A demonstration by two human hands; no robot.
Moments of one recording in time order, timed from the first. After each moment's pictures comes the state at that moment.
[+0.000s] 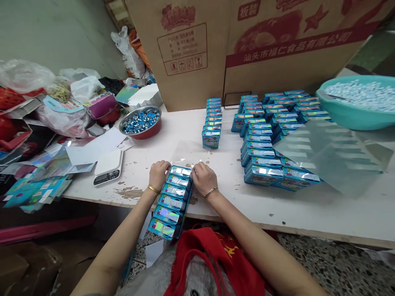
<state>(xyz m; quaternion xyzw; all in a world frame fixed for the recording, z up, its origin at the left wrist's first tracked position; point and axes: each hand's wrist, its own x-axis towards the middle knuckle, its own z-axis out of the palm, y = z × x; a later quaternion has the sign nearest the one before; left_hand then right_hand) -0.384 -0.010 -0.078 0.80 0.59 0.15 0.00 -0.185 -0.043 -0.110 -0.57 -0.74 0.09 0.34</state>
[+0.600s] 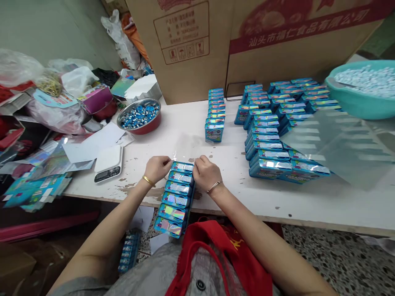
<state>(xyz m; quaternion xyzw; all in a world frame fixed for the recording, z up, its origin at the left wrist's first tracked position) -0.389 0.001 -0.046 0.79 0.60 0.10 0.10 -0.192 -0.046 -0.084 -0.58 -0.73 0.09 0.34</state>
